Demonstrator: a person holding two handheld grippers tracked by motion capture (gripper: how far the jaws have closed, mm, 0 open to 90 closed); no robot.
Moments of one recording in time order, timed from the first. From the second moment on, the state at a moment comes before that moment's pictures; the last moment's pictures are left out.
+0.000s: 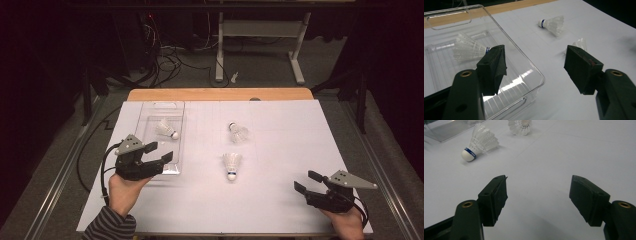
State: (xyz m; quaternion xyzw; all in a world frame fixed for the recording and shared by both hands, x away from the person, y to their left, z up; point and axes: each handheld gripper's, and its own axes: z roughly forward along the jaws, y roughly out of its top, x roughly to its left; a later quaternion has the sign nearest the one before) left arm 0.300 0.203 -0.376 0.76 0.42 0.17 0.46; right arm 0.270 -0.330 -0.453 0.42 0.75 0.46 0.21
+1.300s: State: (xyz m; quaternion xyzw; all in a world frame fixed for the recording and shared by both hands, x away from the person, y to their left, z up) left arm 0.268 0.226 -0.416 0.73 0.44 0.16 0.50; right arm 0.272 -0.331 -0.453 0.43 0.75 0.46 0.21
